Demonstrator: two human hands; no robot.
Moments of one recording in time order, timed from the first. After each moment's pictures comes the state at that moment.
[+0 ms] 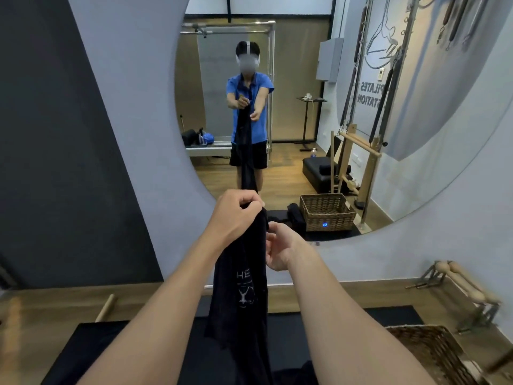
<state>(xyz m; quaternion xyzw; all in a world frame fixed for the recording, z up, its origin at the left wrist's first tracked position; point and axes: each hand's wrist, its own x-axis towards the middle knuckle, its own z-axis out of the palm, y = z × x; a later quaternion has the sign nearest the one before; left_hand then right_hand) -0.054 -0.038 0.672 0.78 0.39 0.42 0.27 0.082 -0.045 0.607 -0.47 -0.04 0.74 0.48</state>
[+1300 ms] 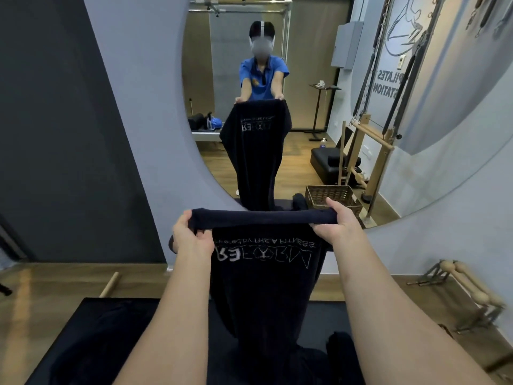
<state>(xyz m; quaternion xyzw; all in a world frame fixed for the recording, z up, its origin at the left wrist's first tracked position) -0.094 -0.005 0.590 -0.07 0.32 0.70 0.63 0.165 -0.059 0.630 -0.38 0.11 0.59 0.70</state>
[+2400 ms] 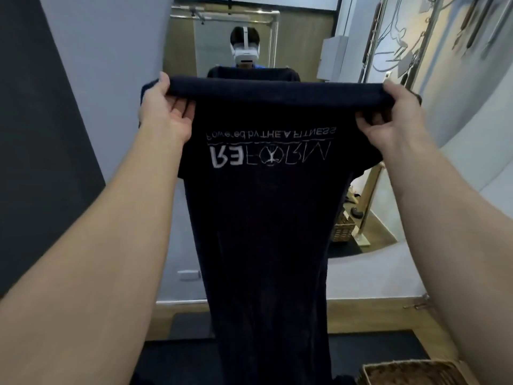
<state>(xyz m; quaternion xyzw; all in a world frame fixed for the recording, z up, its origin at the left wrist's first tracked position) -0.082 0.206 0.803 0.20 0.17 0.71 0.65 0.230 0.106 0.817 -0.33 -0.15 0.37 0.86</state>
